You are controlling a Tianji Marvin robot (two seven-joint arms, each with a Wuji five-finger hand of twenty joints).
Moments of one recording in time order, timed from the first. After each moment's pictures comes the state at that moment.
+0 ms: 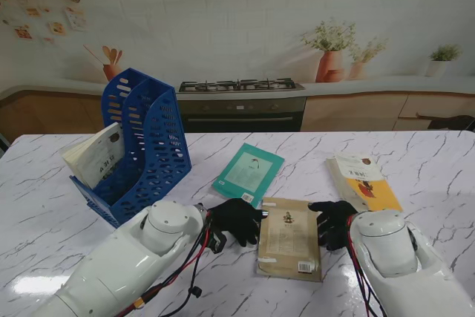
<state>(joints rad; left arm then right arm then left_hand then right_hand) 1.23 -1.20 -0.83 -1.31 -0.33 0.33 -0.33 -1.63 -1.19 1.38 -1.70 0.16 0.85 -0.01 0.83 -0.27 0.35 -0.05 0.48 0.66 0.20 0.26 0.67 0.57 0.55 0.40 0.77 0.46 0.65 0.43 0.69 0.39 1.15 0.44 0.49 -0.50 0.85 -0.10 0.59 0.44 0.31 0.63 0.73 0.42 0.66 0.37 0.93 0.42 0.53 0.33 0.48 0.59 1.22 0.31</state>
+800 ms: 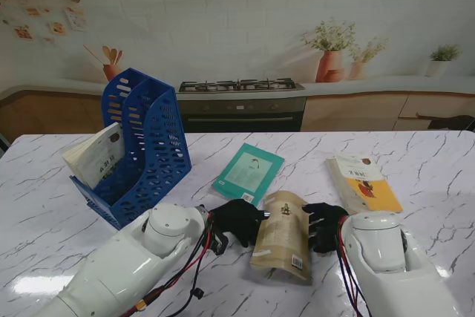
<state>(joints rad) 1.24 -1.21 -0.82 -1.30 -0.34 0.29 -0.33 -1.63 -1.29 1.42 -1.71 0.31 0.93 -0.14 0.83 -0.27 0.36 -0.05 0.43 0.64 0.22 0.26 0.63 0.57 0.57 0.41 0.78 0.45 0.65 0.45 0.71 0.39 1.16 0.44 0.56 -0.51 0.85 -0.10 0.48 0.33 0.31 0.81 0.56 0.33 0.87 0.47 0.86 0.36 0.56 0.33 0.41 0.58 1.25 0.40</state>
